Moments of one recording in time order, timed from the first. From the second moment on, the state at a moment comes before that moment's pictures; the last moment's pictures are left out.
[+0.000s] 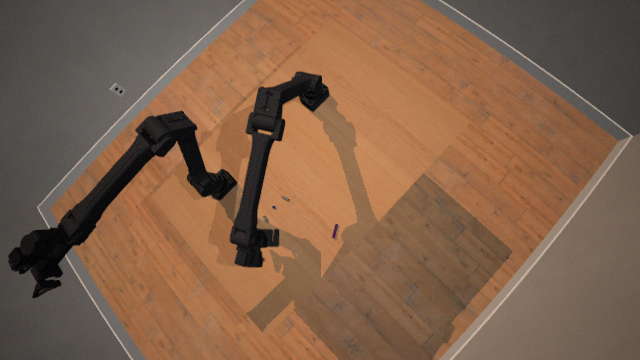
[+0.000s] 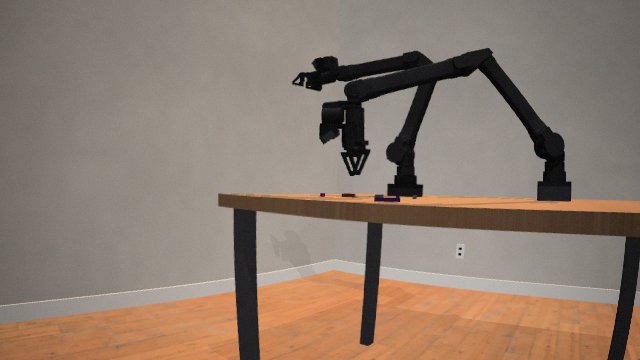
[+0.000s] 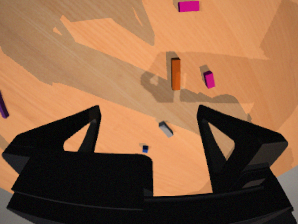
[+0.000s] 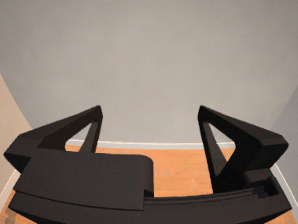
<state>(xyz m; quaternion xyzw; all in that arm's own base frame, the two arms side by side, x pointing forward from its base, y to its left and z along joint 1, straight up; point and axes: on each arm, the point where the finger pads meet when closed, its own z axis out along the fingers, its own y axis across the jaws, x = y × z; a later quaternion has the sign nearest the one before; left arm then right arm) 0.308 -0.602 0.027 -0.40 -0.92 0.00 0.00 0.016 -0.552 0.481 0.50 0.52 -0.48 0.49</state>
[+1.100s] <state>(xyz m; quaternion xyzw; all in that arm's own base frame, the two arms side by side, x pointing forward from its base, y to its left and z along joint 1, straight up) 0.405 -0.528 0.034 -0.22 -0.98 0.00 0.00 0.016 -0.552 0.481 0.50 0.52 -0.48 0.49</state>
